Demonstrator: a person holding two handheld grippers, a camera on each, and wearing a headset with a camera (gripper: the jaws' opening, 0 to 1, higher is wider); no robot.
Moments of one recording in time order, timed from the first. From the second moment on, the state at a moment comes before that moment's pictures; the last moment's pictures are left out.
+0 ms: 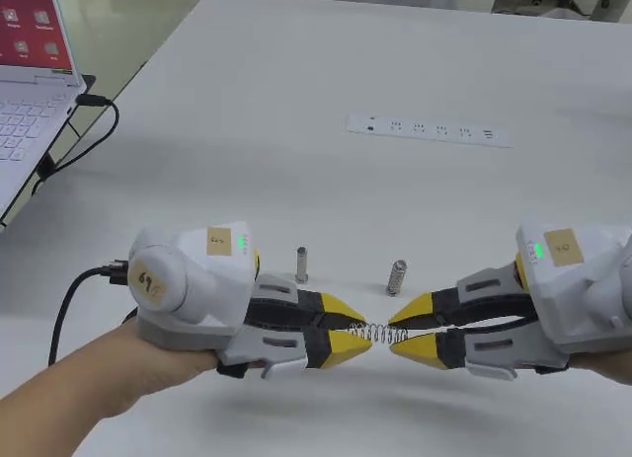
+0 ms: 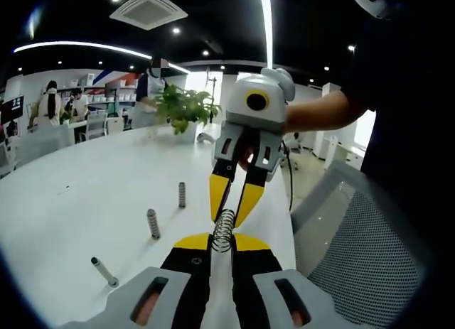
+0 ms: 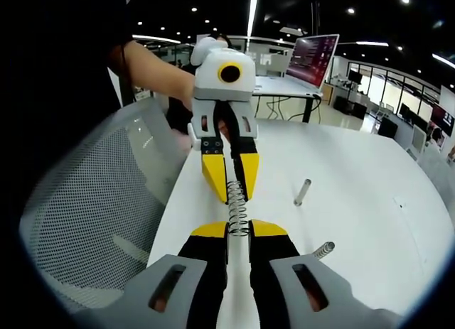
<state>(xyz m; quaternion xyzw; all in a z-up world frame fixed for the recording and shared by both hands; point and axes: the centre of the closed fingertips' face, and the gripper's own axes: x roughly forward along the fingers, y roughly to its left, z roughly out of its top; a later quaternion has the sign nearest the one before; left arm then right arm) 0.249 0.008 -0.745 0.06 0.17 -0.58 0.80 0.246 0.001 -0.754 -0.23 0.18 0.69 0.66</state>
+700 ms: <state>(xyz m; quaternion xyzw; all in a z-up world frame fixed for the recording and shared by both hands) 0.247 0.010 -0.743 0.05 0.17 -0.58 0.80 0.247 0.002 -0.757 -0.22 0.19 0.69 0.67</state>
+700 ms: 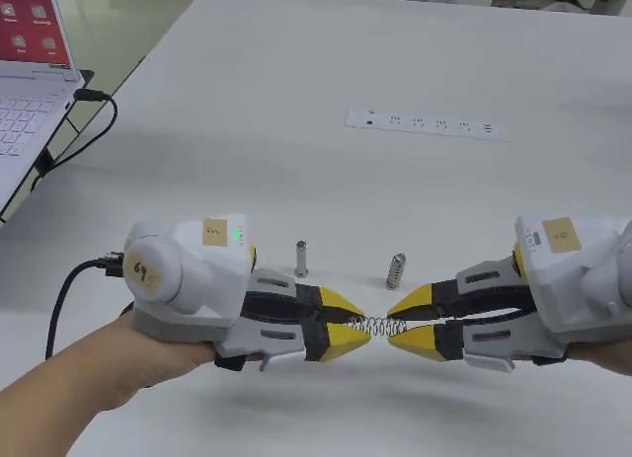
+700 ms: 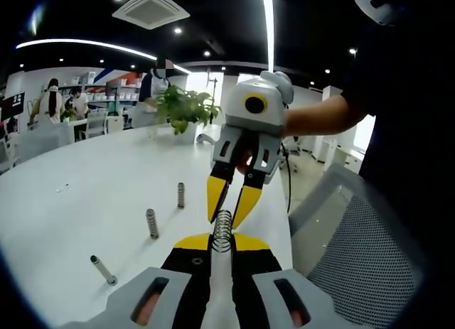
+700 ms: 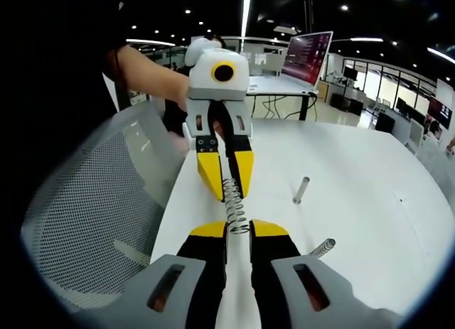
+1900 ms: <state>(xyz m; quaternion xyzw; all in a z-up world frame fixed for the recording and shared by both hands) 0.245 0.010 -0.749 0.05 0.18 -0.57 0.80 0.240 0.023 -0.706 -0.08 0.14 0.70 0.69</state>
